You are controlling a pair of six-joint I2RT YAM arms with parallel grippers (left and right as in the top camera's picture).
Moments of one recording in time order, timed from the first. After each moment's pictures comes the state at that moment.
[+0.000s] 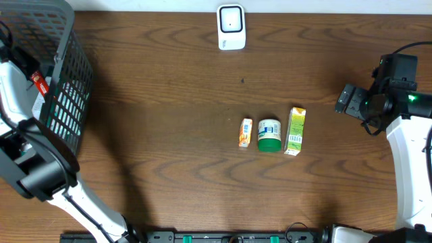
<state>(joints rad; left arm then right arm) 0.56 2.12 1.85 -0.67 -0.17 -0.35 -0.16 1.43 1.28 -1.01 0.09 0.28</state>
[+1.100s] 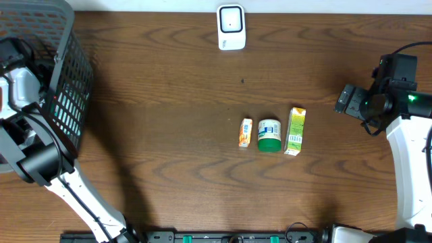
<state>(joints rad) 0.55 2.28 1.80 -0.62 -0.12 -0.32 -0.16 1.43 1.28 -1.01 0.09 0.28</state>
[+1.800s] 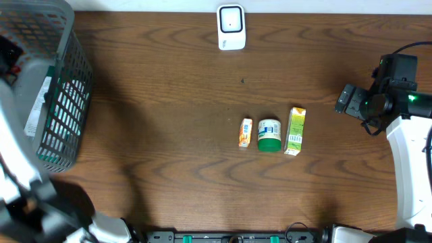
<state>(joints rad) 0.55 1.71 1.81 -0.82 -0.03 -0.41 -0.16 1.43 1.28 -1.01 0.09 0.28</state>
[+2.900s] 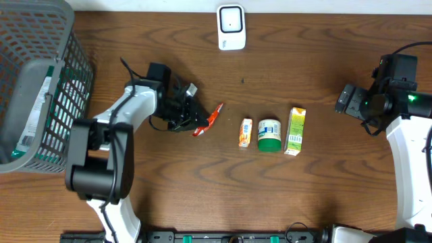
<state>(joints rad) -0.17 1.96 1.20 -0.73 0.84 -0.26 -0.16 1.43 1.28 -1.01 0.09 0.28</state>
